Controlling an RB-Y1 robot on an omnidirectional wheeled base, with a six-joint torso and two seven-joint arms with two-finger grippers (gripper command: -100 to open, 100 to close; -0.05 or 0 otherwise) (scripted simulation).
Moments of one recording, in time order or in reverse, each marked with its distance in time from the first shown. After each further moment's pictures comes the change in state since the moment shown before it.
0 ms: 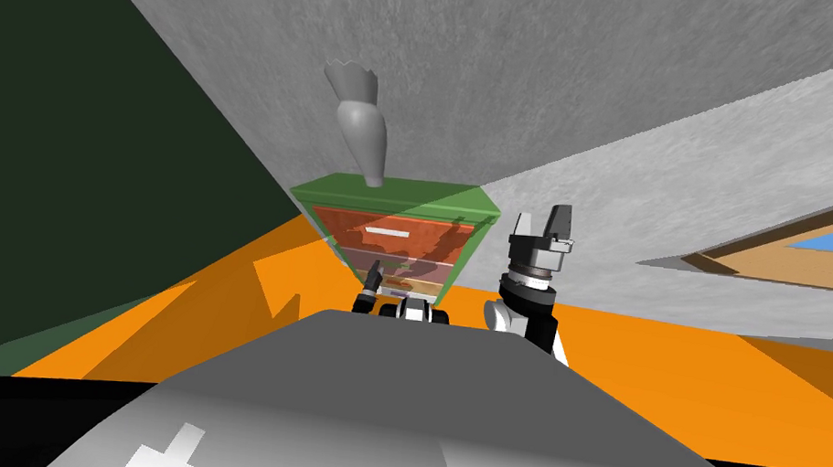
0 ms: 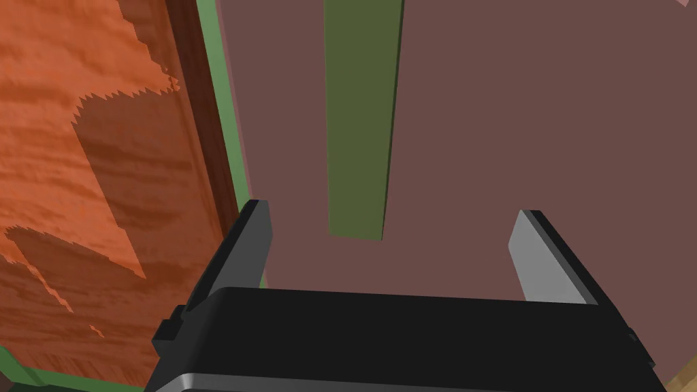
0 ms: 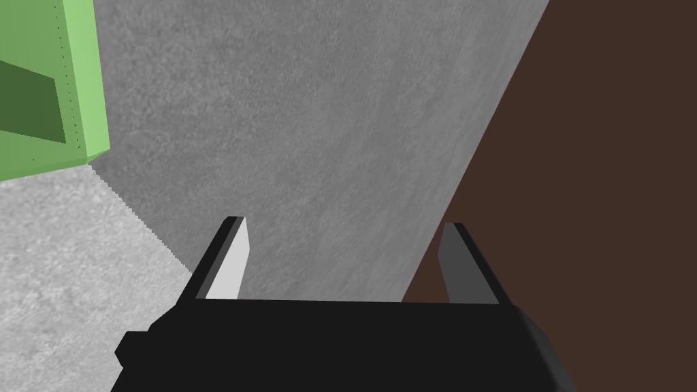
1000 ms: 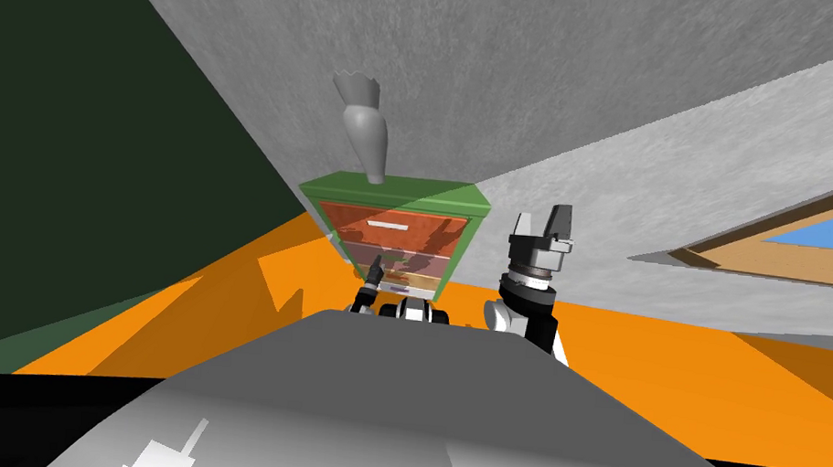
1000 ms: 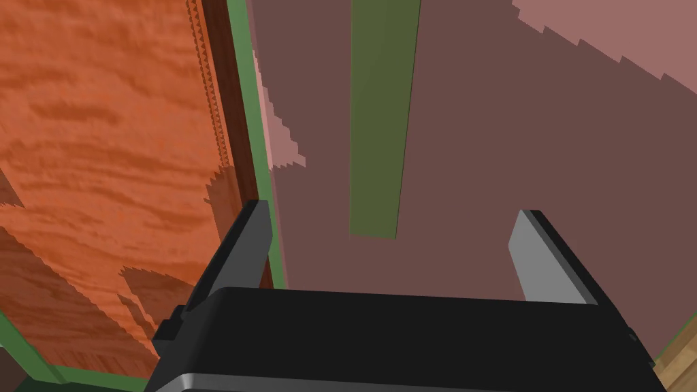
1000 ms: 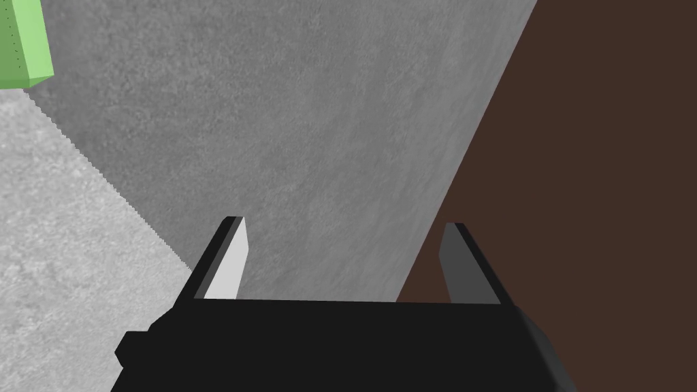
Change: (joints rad) left arm -0.049 0.004 0.014 -0.014 -0.004 0.080 0.004; right arm 0.000 0.000 0.000 0.000 0.000 0.000 0.000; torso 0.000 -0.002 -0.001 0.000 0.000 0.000
